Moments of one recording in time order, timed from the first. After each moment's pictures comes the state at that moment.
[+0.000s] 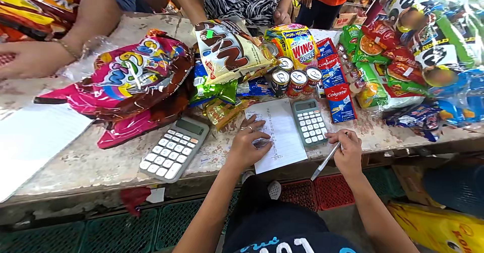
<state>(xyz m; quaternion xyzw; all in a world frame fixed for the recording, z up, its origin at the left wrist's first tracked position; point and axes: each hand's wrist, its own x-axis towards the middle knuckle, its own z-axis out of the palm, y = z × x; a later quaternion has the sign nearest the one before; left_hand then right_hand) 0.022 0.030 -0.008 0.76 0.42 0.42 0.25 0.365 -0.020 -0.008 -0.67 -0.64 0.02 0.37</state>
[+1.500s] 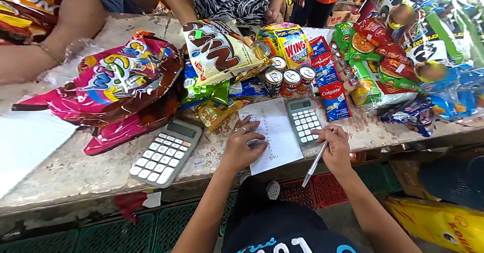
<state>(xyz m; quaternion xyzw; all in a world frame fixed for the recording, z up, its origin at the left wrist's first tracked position) 0.022 0.031 -0.009 0.77 0.42 0.41 0.25 0.332 -0.018 0.012 -0.64 -0.67 0.05 0.38</state>
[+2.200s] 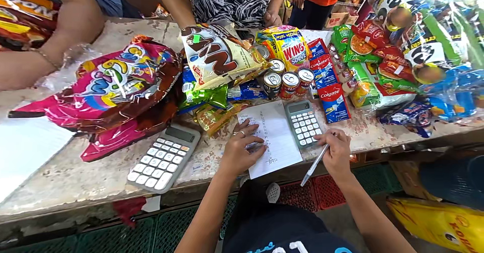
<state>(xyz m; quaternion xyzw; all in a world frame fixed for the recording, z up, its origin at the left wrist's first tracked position) 0.022 0.030 -0.005 0.76 0.43 0.41 0.26 0.346 -0.016 -0.005 -0.64 -0.67 0.01 0.38</state>
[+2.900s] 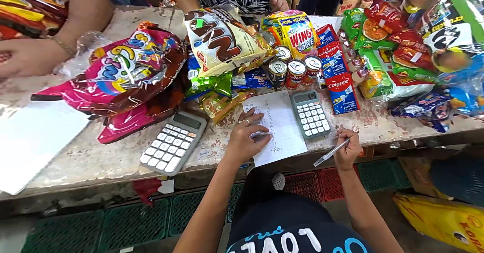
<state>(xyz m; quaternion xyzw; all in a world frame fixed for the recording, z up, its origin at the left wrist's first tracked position) 0.020 0.029 -0.013 0.77 0.42 0.41 0.25 0.377 -0.020 -0.084 -0.56 -0.57 0.01 0.60</state>
